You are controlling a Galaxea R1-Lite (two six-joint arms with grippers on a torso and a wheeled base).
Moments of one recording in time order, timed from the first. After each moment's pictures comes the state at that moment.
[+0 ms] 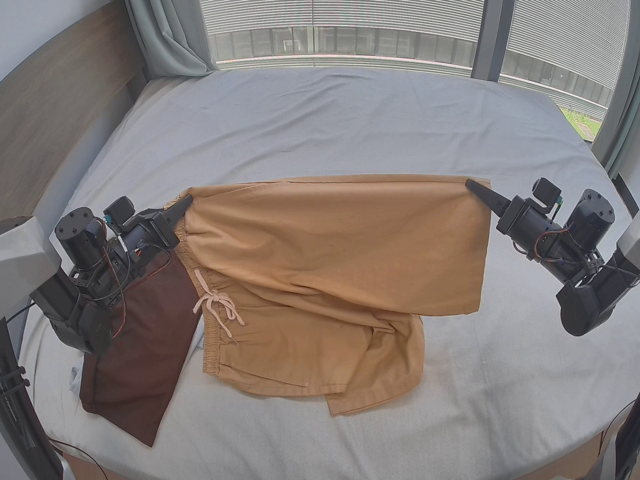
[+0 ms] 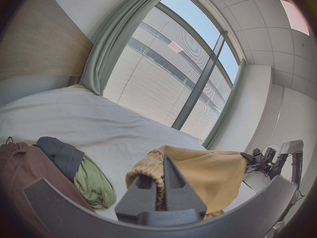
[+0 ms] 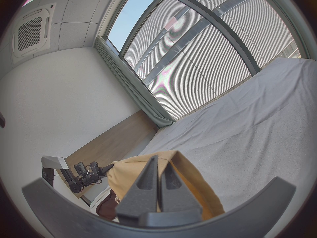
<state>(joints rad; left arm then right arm) -0.06 2.08 -0.72 -1.55 -0.41 -0.45 0.15 1.99 -0.73 -1.54 0.53 0.57</state>
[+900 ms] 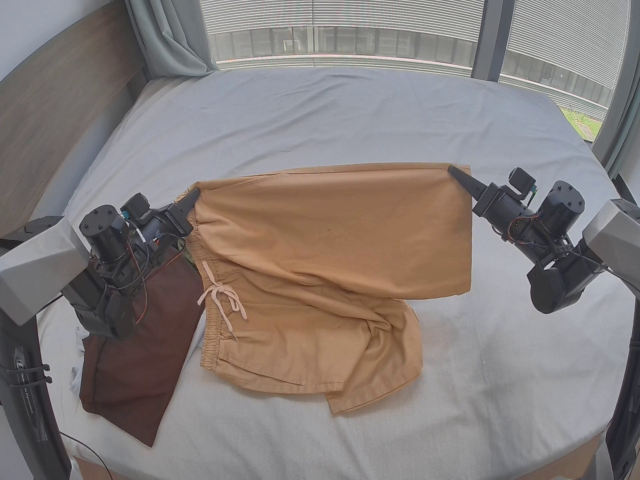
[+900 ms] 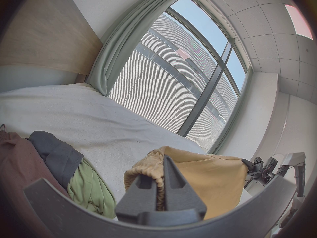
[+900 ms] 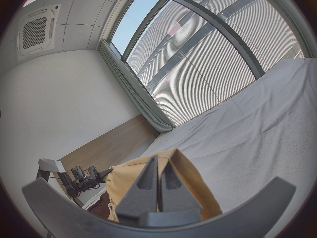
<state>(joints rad) -0.07 2.24 -0.92 -1.55 -0.32 -0.51 0.14 2.20 -1.02 -1.54 0.53 0.58</state>
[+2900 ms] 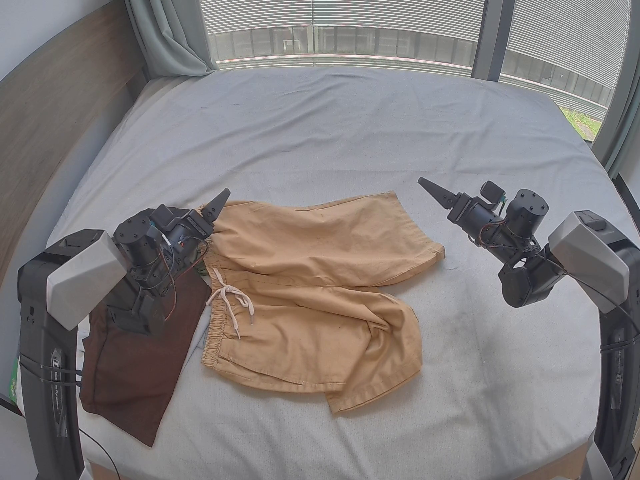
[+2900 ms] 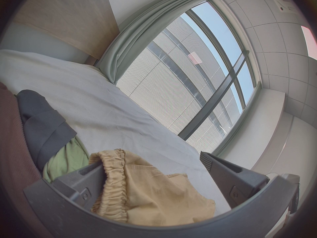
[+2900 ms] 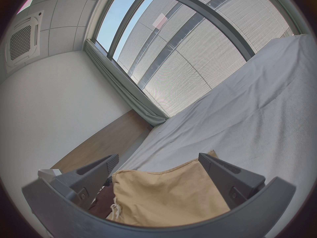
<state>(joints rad) -0.10 2.47 -1.19 -1.52 -0.28 -0.68 0.15 2.44 -1.31 -1.40 0.52 0.64</state>
